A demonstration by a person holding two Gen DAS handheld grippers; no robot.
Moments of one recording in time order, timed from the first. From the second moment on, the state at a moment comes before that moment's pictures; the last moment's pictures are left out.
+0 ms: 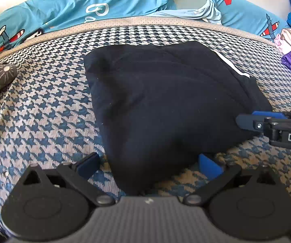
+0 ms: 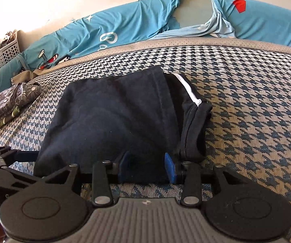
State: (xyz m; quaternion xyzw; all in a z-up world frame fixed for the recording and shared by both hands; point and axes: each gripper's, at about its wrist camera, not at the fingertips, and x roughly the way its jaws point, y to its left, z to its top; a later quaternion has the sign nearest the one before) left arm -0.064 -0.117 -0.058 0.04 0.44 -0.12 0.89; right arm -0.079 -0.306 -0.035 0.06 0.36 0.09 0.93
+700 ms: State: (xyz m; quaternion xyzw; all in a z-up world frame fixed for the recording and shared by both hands) left arm -0.082 -0.114 -0.050 0.04 0.46 -0.10 0.88; right arm -0.107 -0.323 -0.030 0.14 0.33 0.06 0.93
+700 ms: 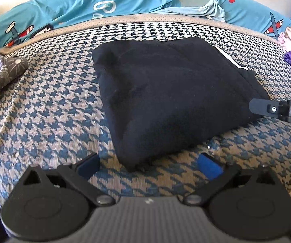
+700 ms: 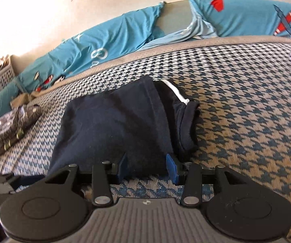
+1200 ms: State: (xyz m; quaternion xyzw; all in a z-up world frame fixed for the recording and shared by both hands) left arm -0.084 -0.114 -0.049 0.03 0.46 -0.09 0.88; right arm -0.114 -0.324 -0.027 0.15 0.35 0.05 0.92
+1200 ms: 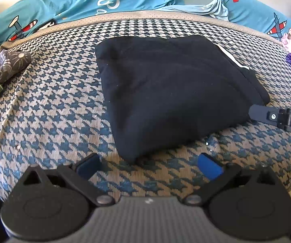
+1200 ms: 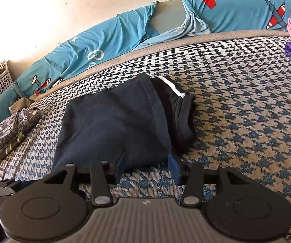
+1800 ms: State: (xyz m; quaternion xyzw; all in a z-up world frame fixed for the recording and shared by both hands) left arm -0.084 -0.113 -0.054 0.05 0.45 -0.09 0.88; right arm -0.108 -0.319 -0.034 0.12 0.38 0.03 0.91
